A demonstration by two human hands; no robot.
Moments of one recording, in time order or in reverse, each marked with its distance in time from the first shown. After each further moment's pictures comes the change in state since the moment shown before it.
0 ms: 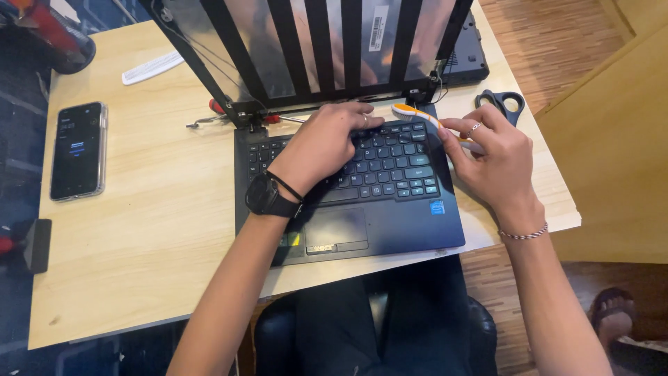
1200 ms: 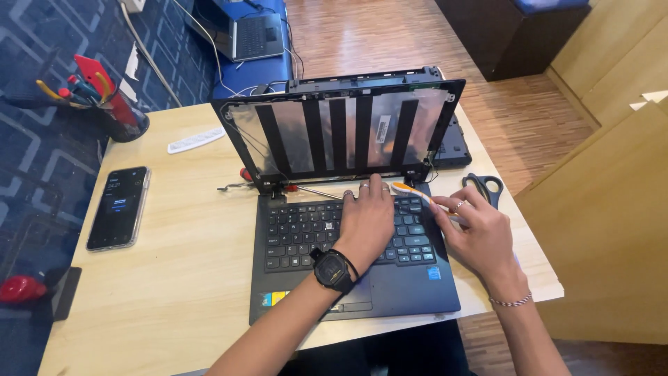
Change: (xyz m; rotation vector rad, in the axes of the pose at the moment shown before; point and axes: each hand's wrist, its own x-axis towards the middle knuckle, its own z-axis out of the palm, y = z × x) left_hand 0.016 0.016 0.074 0.528 0.065 -0.130; right_hand 0.009 -0.017 -0.003 0.001 -0.012 0.137
